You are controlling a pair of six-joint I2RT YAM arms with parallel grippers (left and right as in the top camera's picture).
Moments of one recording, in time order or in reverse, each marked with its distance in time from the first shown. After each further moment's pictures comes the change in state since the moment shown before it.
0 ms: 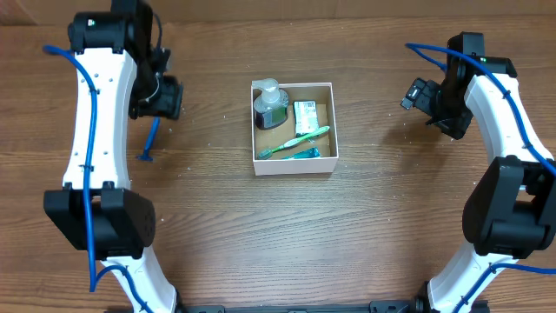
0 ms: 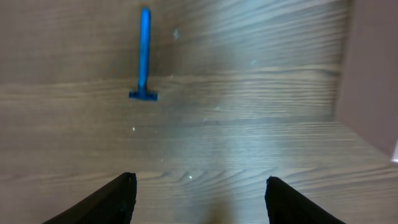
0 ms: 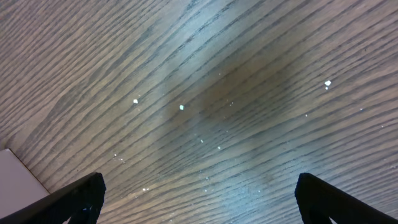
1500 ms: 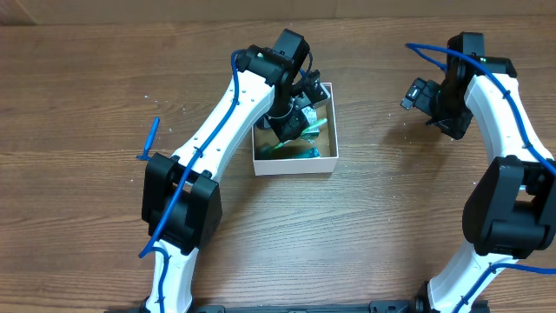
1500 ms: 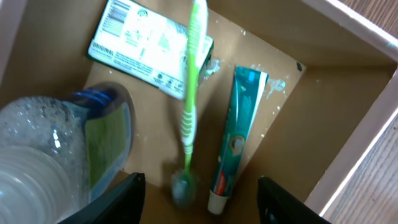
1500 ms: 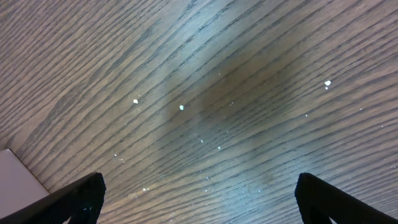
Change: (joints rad) left arm -0.512 0.158 -0.103 0.394 0.188 0.472; right arm 0.000 0.000 0.000 0.000 0.000 0.000
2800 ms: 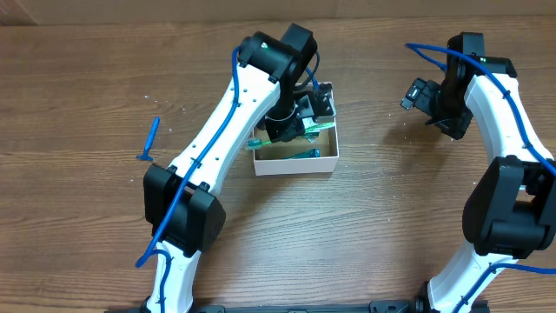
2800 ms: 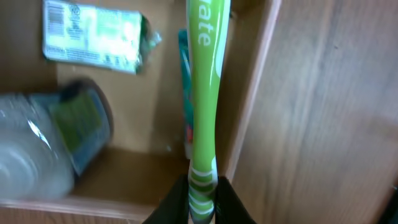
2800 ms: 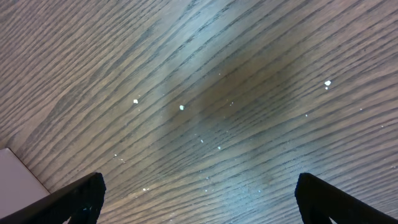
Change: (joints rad) left arm -0.035 0.000 0.167 -0.276 -0.003 0.251; right arm 0.000 0.000 0.000 0.000 0.000 0.000
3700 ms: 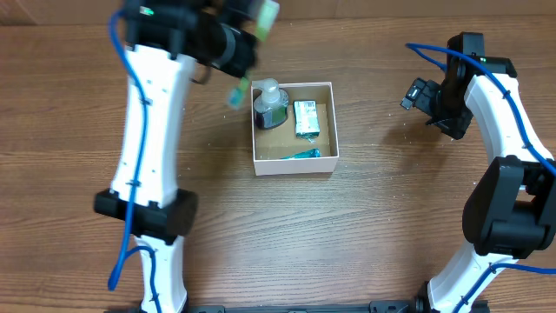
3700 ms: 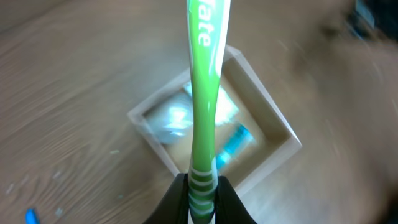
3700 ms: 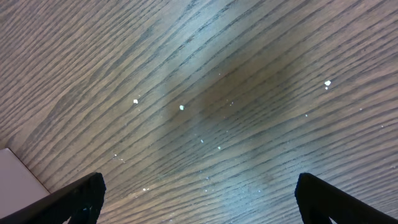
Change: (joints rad) left arm 0.202 -0.002 0.553 -0.166 0.163 -0.557; right arm 0.000 0.000 0.000 0.000 0.000 0.000
